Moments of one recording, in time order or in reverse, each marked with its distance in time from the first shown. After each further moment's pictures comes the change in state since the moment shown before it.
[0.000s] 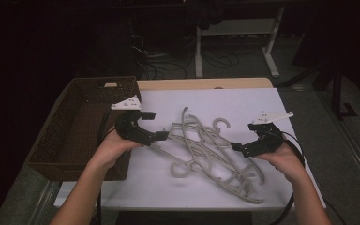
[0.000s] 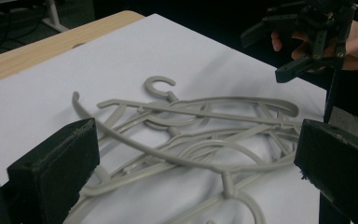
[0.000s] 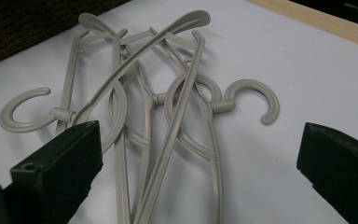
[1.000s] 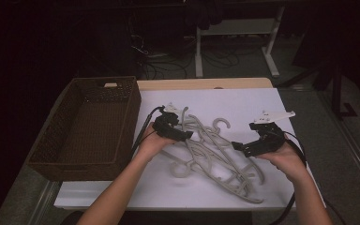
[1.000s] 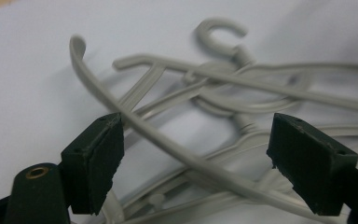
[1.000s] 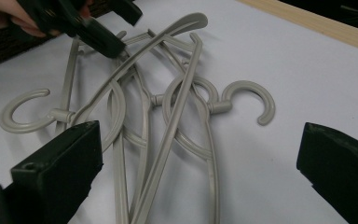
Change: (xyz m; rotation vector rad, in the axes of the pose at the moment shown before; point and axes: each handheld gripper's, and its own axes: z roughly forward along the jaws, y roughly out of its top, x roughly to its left) left arm 0.027 -0.027 0.126 0.244 0.230 -0.041; right arm -0.001 0.001 -0.004 -0.007 -0.003 -0.002
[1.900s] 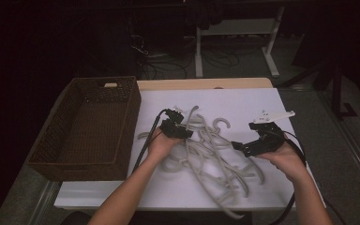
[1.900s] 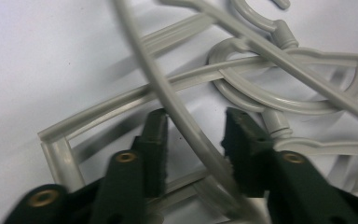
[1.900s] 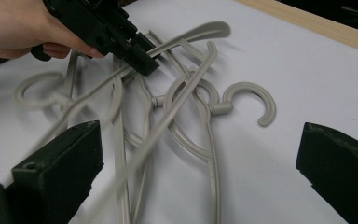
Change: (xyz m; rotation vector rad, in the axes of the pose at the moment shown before) left arm 0.002 0.002 0.030 0.096 0.013 -0.120; right arm 0.000 0.001 0.000 0.000 0.000 -0.002
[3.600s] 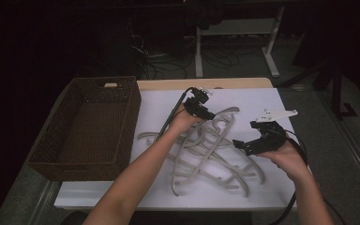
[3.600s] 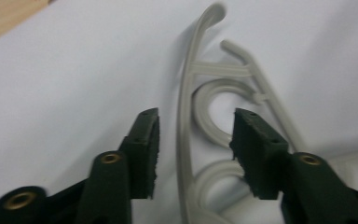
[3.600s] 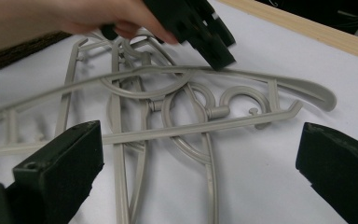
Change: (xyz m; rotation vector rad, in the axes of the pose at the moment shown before) left arm -0.017 0.093 0.028 -0.001 -0.080 0.190; right arm -0.003 0.001 -0.003 -0.017 -0.003 0.003
